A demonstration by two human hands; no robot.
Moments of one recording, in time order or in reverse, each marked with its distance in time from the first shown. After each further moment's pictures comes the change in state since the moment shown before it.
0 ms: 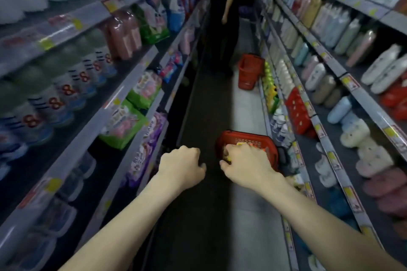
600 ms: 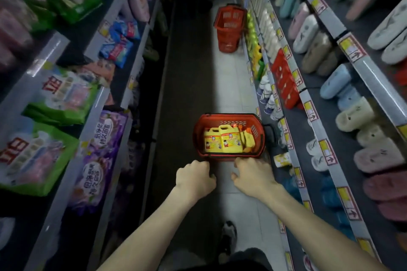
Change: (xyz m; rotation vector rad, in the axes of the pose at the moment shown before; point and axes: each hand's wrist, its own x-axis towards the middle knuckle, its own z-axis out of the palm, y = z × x) left_hand 0.236 0.151 0.118 -0.036 -0.342 0.032; right_hand 0.124 0.230 0.114 0.118 -0.302 0.236
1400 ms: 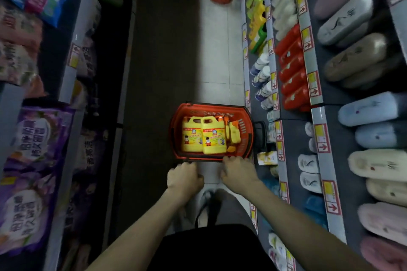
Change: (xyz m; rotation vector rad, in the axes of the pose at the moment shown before) left_hand 0.261 -0.002 -0.012 -0.180 -0.278 -0.006; right_hand 0.265 0.066 0.041 -0.166 -0.349 -0.022
